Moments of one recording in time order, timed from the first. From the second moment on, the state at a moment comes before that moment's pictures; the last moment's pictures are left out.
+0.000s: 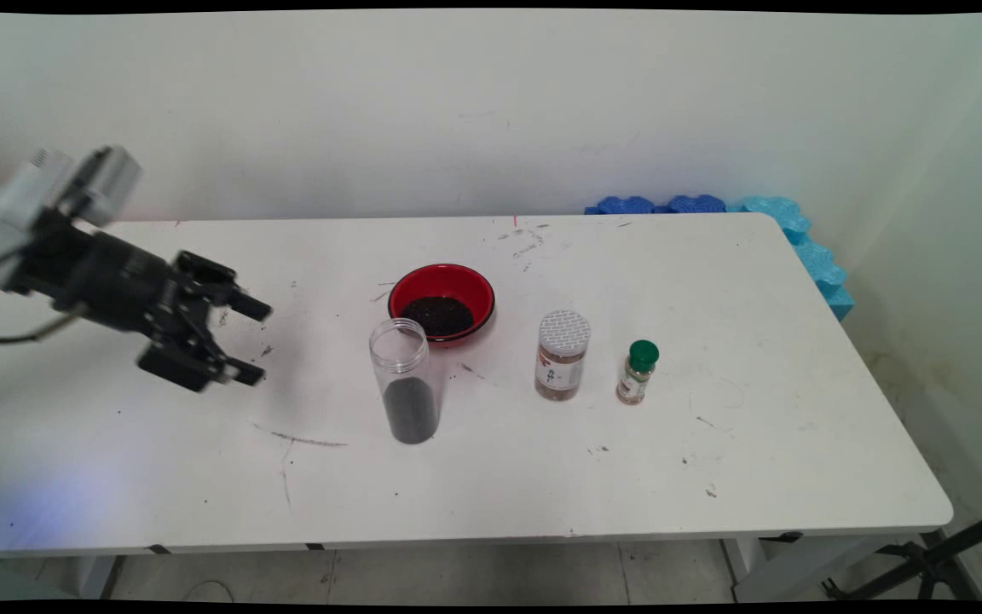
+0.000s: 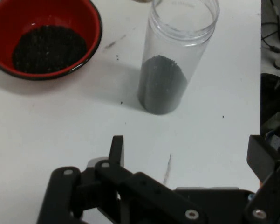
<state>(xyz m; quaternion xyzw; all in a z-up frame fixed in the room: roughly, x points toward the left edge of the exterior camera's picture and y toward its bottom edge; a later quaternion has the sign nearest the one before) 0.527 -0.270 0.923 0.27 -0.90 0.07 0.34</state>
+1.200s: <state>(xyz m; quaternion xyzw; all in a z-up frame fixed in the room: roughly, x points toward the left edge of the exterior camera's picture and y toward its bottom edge) 0.442 -0.314 0.827 0.27 -0.88 0.07 0.38</state>
